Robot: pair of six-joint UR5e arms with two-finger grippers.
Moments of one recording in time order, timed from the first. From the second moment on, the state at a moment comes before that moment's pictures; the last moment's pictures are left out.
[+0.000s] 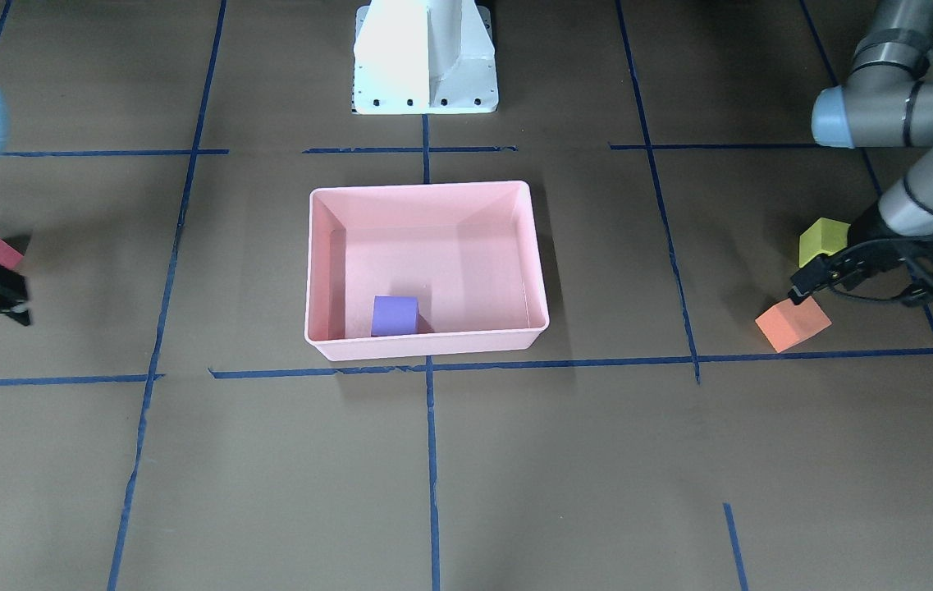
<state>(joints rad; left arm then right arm) -1.03 -1.72 -1.59 -2.02 -2.17 -1.07 1.25 -1.20 1.67 -1.74 2.28 -0.01</state>
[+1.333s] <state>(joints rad) -0.97 -1.79 -1.44 -2.06 -2.10 -1.09 1.30 -1.29 1.68 -1.73 2.29 -0.14</state>
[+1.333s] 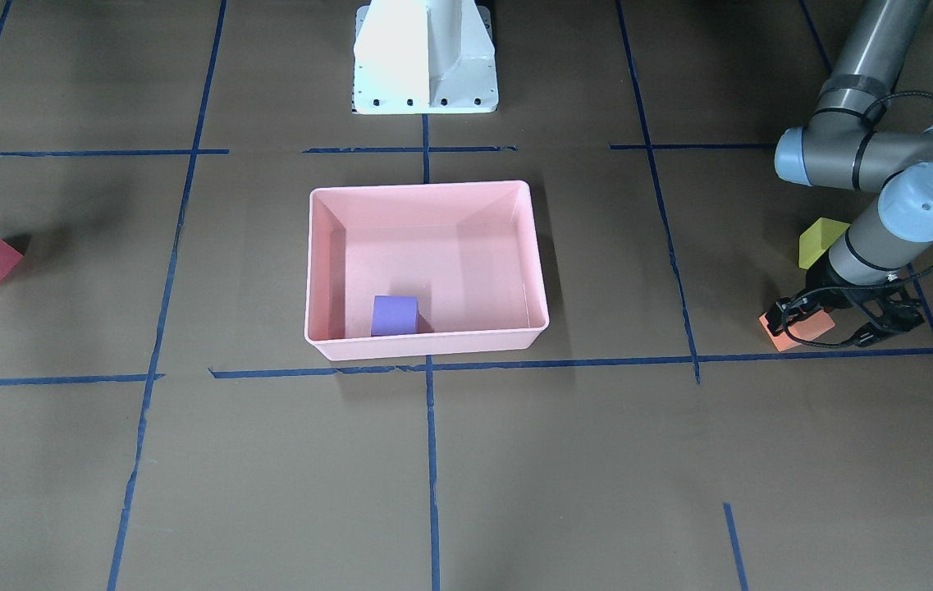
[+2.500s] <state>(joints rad) -0.80 -2.12 -1.88 -1.65 -1.98 -1.23 1.30 -1.63 1.89 -1.59 2.31 -0.13</state>
